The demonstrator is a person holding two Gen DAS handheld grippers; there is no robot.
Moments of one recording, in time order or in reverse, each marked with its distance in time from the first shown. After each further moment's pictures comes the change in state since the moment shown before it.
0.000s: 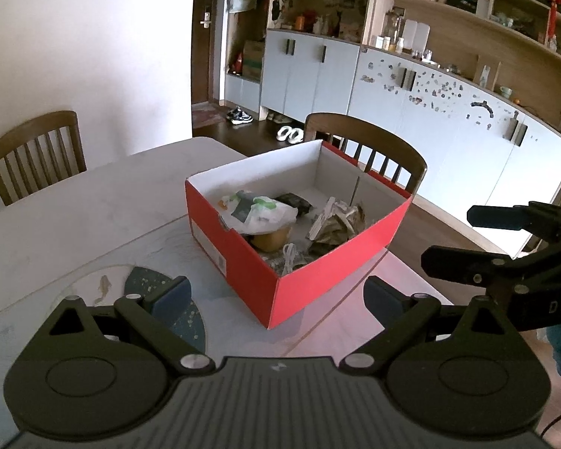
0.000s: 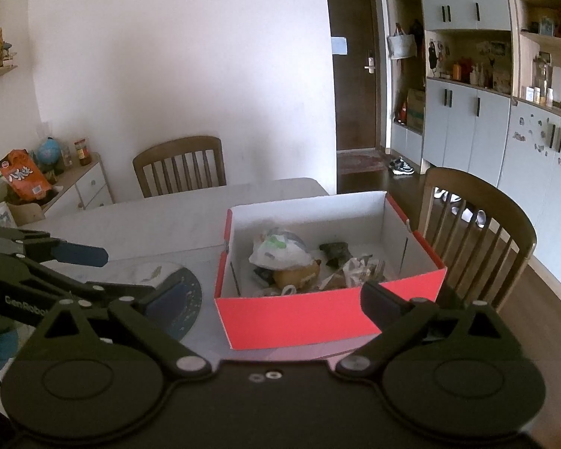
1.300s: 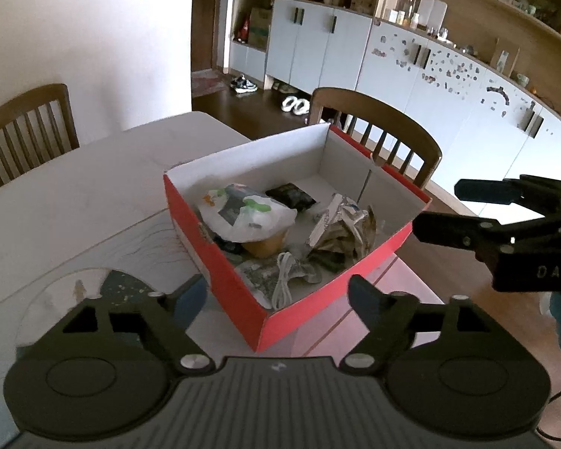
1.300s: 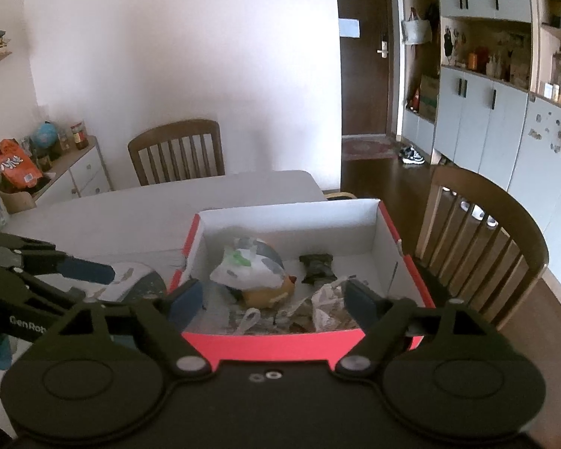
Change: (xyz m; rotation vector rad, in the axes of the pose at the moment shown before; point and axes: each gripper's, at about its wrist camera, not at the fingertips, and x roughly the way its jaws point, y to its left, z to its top) left arm 0.063 -0.006 0.039 -0.033 0.105 0.011; right arm 0.048 -0.049 0.039 -0.038 0.070 0.035
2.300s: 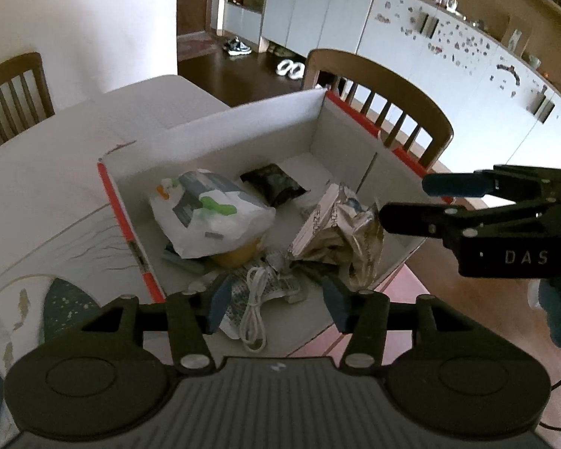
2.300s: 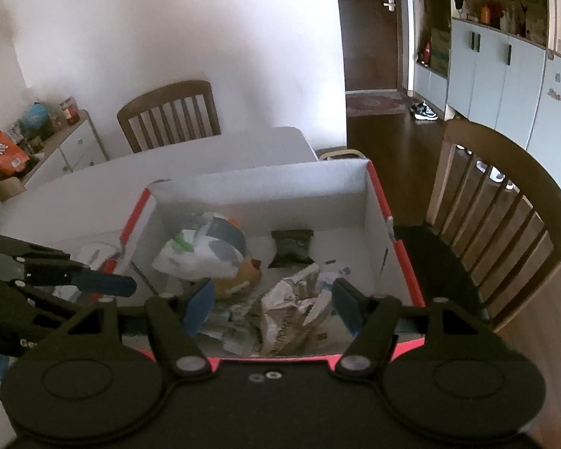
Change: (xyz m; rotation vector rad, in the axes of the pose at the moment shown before) left arm 0.095 -0.020 0.032 -0.030 0.132 -0.029; right arm 0.077 -0.067 0.014 0.031 0.150 0.064
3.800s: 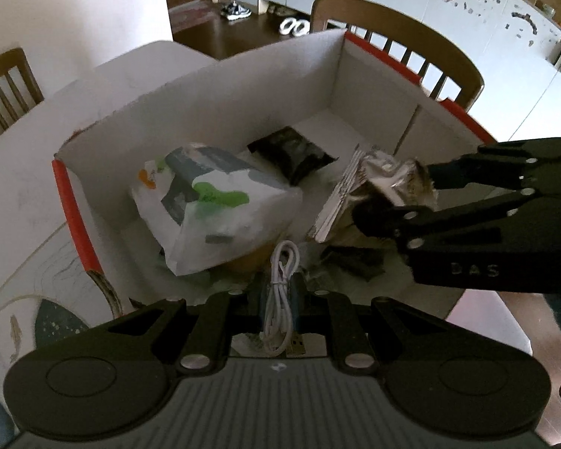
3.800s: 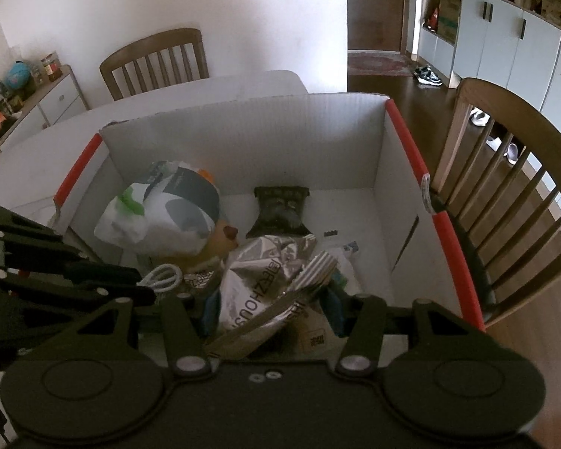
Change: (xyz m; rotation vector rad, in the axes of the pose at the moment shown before) left arm 0.077 0.005 0.015 0.083 0.150 0.066; right arm 0.083 -0.015 -0.007 -0.026 0.153 -0.024
